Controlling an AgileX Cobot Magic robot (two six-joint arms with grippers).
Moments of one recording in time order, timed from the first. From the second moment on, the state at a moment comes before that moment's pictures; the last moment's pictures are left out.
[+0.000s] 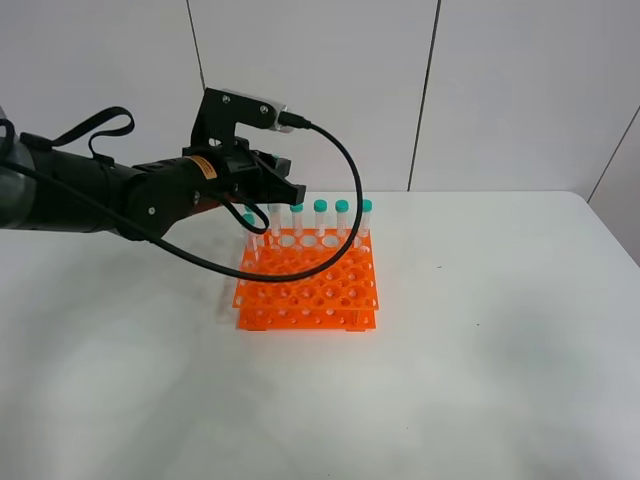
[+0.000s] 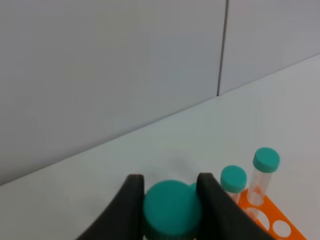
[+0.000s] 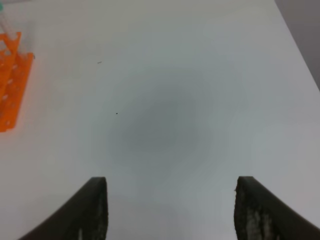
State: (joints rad) left arm -0.49 1.79 -1.00 -0.10 -0.41 0.13; right arm 0.08 -0.01 -0.54 -0.15 1.16 0.22
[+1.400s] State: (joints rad) left arm -0.47 1.88 -0.99 -0.10 -0.47 0.12; right arm 0.08 -0.01 -0.54 -0.15 1.16 0.22
